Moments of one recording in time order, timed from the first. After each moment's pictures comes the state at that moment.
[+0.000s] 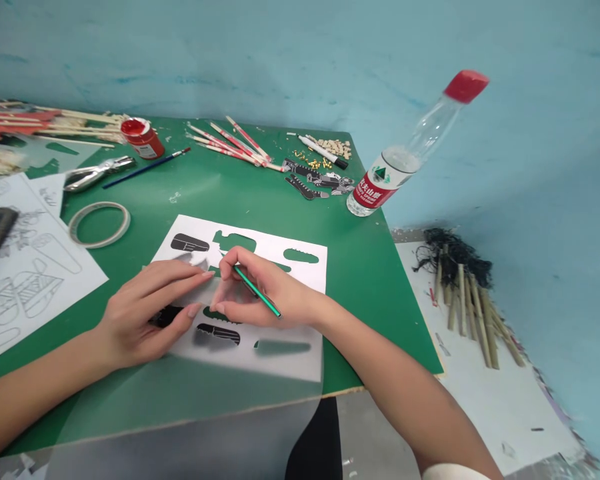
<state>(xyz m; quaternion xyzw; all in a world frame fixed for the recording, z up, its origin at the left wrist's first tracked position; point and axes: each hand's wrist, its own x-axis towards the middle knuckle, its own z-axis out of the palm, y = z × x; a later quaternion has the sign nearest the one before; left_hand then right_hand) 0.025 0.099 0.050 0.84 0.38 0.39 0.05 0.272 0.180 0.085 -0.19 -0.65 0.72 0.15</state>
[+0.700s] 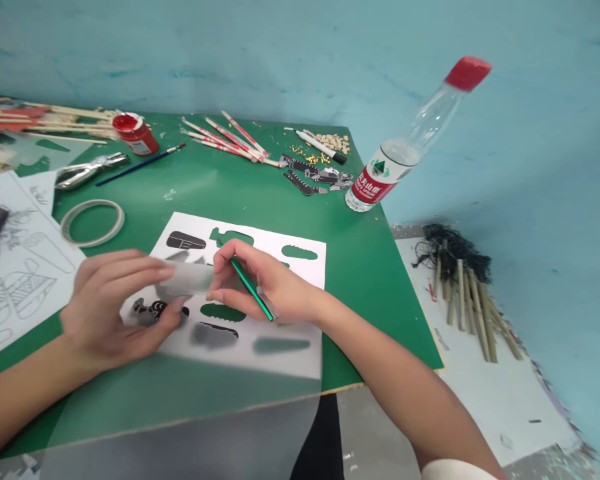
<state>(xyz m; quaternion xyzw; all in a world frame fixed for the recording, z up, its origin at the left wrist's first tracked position) 0.020 0.096 0.060 0.80 0.41 0.44 -0.05 0.270 0.179 0.083 -0.18 -0.67 0.69 0.22</state>
